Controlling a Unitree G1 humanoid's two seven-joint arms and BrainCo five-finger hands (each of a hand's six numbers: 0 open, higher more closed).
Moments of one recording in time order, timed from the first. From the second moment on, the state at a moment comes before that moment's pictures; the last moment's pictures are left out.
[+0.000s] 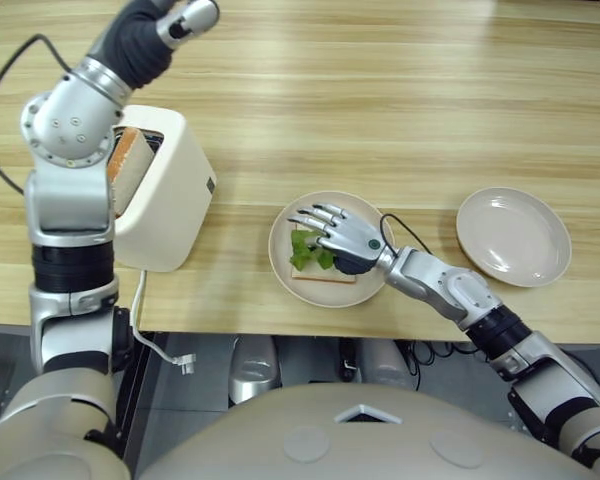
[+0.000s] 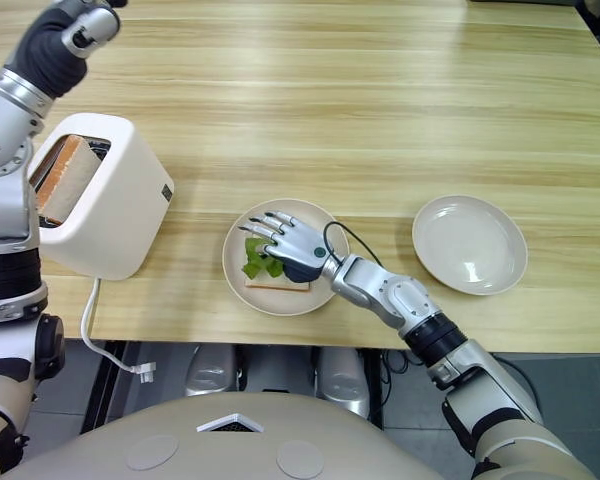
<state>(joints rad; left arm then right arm) -0.51 0.62 0.10 -0.17 0.14 0.06 -0.49 -0.26 -0.51 0.65 0.19 -1.07 -0.47 -0.20</state>
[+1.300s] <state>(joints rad) 0.01 1.08 0.15 -0.04 0.62 0.08 -0.42 -0.14 -0.61 0.18 -0.14 -0.57 -0.46 0.03</state>
